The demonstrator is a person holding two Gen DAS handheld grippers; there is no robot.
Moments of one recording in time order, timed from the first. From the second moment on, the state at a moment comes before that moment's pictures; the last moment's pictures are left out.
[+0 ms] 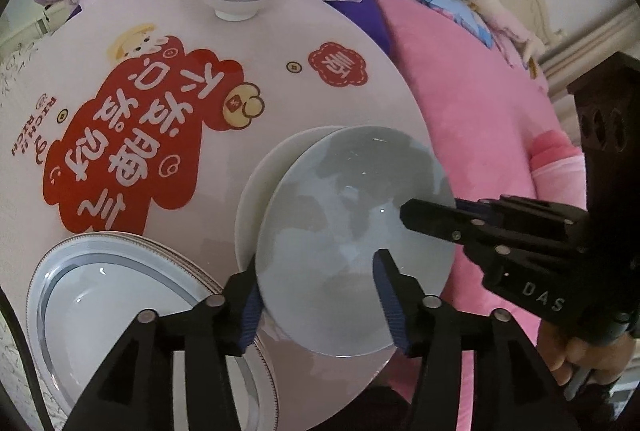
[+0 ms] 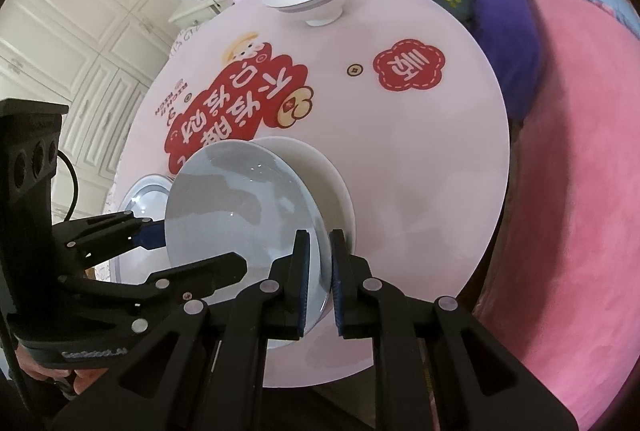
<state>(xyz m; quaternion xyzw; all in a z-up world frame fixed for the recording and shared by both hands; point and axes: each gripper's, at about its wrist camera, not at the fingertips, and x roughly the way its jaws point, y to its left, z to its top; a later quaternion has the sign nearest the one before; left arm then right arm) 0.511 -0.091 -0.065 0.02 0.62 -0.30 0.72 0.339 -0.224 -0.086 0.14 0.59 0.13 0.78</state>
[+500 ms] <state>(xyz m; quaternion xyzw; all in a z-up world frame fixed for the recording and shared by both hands) 0.527 -0.072 -0.048 -0.04 0.61 -0.29 0.74 0.342 -0.228 -0.080 0.15 0.57 0.13 0.80</state>
